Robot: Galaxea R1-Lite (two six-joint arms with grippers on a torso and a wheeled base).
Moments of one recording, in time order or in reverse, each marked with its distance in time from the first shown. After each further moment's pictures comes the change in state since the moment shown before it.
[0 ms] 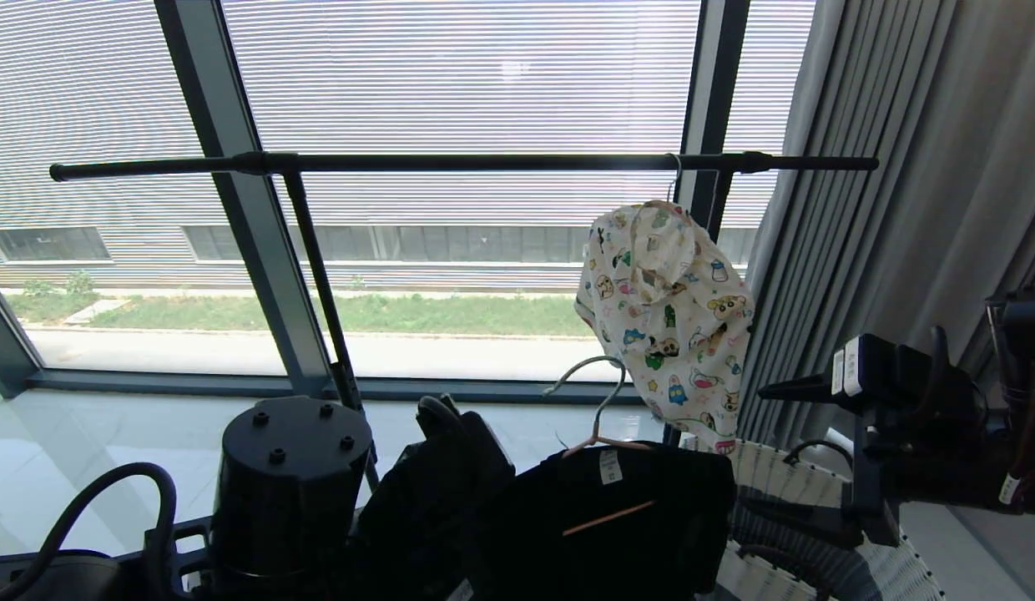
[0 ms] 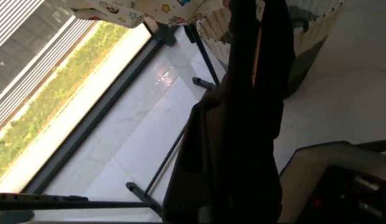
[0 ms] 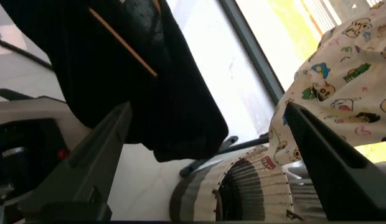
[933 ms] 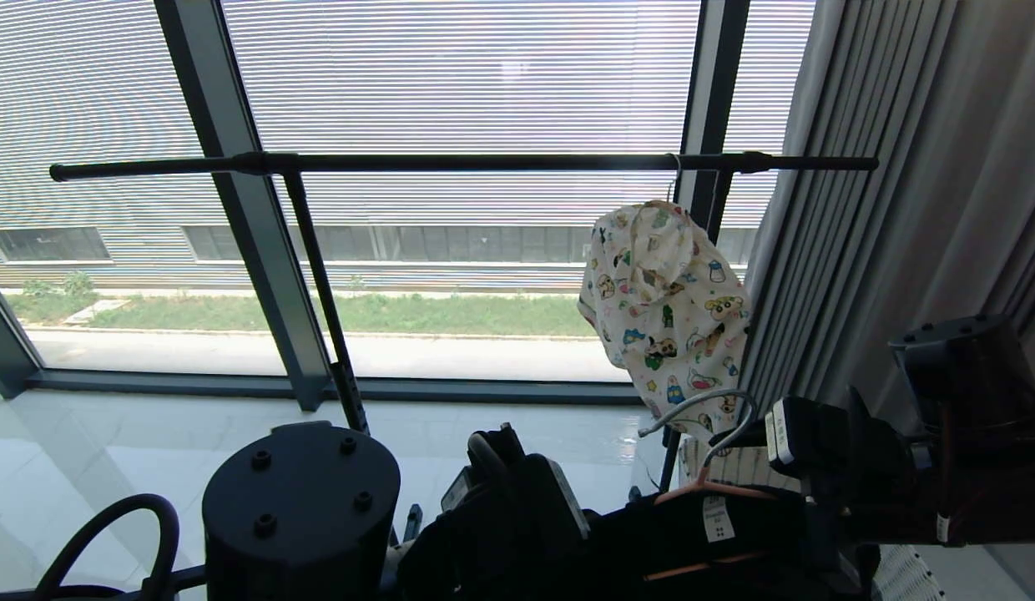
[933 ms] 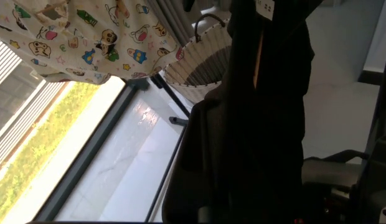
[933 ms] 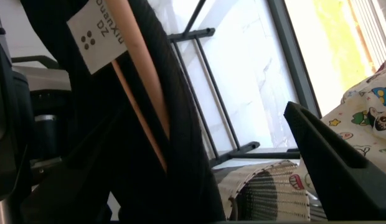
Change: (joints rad) left arm -0.170 -0.003 -0.050 -0.050 -0.012 0.014; right arm 0.099 0.105 0.007 0.023 0.019 -0.055
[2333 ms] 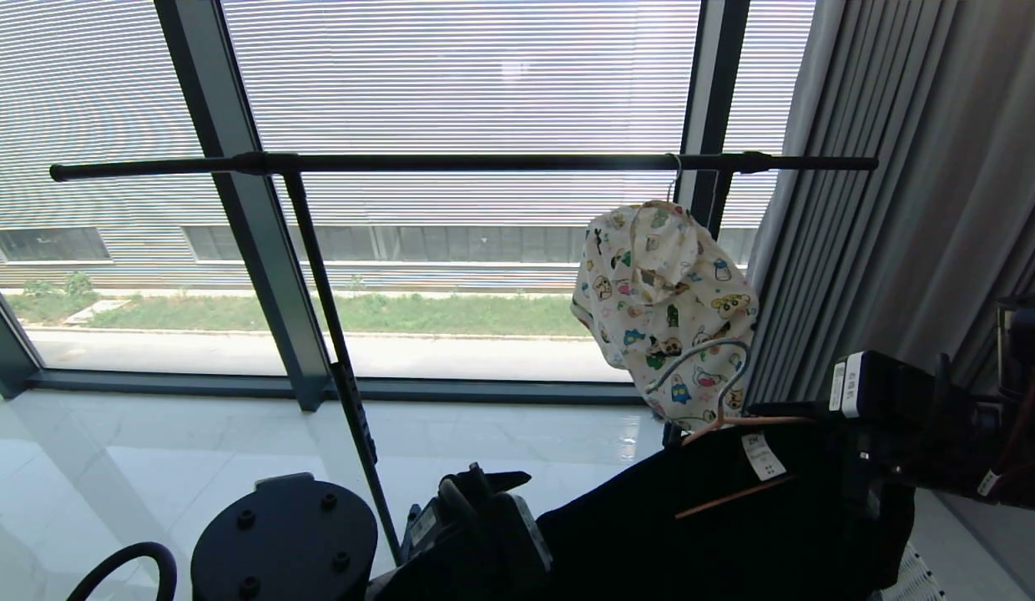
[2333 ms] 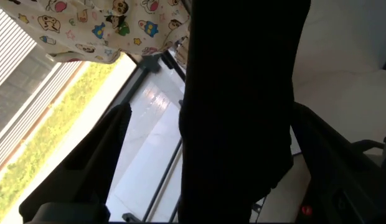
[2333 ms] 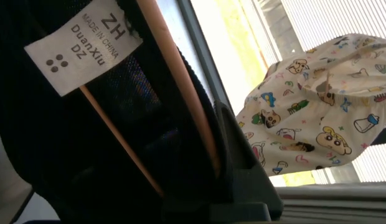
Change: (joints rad) left arm 0.013 0.009 0.146 -0.113 0.093 -0.003; right arm -0.154 -0.074 0.082 -0.278 -0.027 -0.127
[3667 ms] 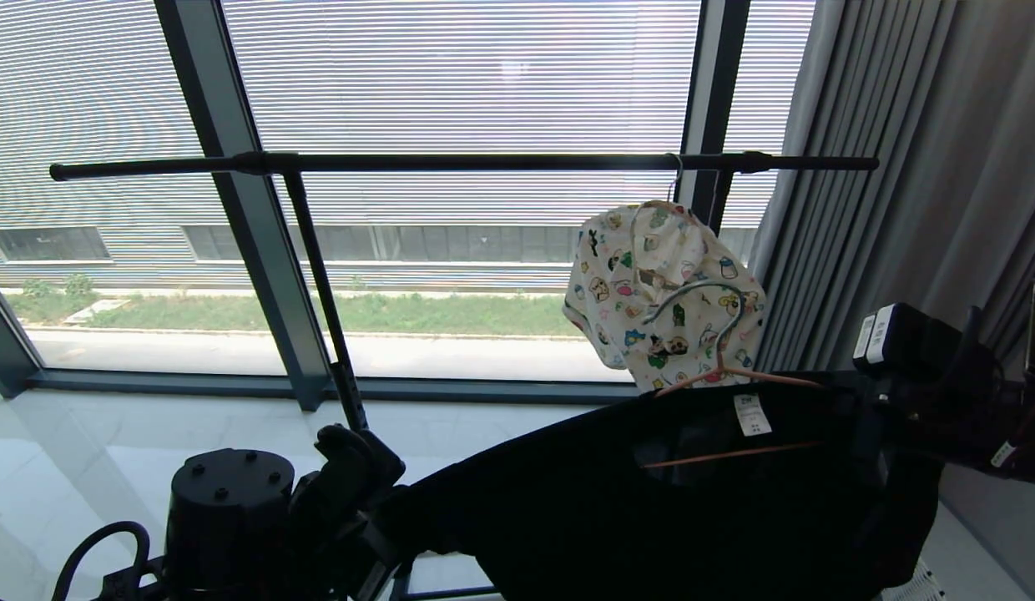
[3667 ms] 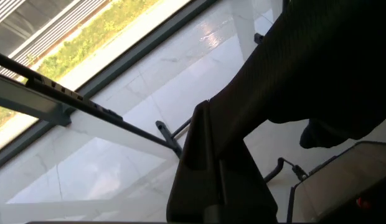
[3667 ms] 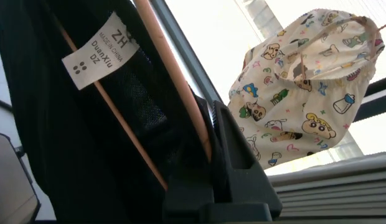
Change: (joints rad) left arm 0.432 0.094 0.213 -0.186 0.059 -0.046; right arm -0.053 -0.013 -0.017 -0.052 -0.006 0.113
